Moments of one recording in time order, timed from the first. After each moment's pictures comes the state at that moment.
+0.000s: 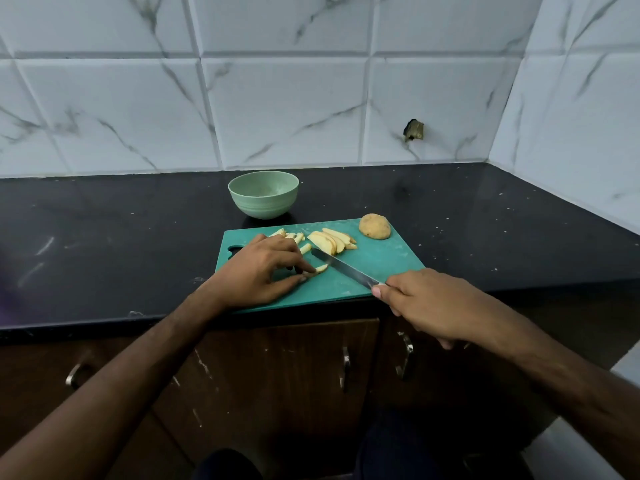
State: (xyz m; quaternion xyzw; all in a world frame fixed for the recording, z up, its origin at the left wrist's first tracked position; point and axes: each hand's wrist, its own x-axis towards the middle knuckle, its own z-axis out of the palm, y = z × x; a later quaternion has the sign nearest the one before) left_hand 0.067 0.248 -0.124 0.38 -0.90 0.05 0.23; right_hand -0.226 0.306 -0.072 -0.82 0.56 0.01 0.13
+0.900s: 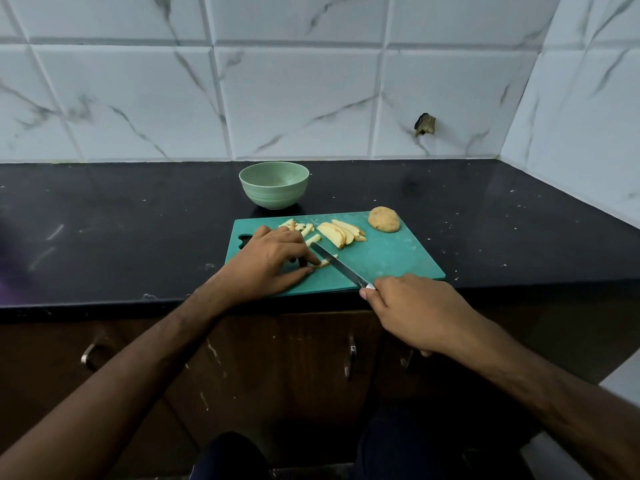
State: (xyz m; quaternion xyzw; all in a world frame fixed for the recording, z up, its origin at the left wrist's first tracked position) left_hand 0.065 0.259 -0.127 0.41 -0.88 0.08 0.23; right_hand -0.198 0.323 -0.091 -0.83 0.55 -0.01 0.01
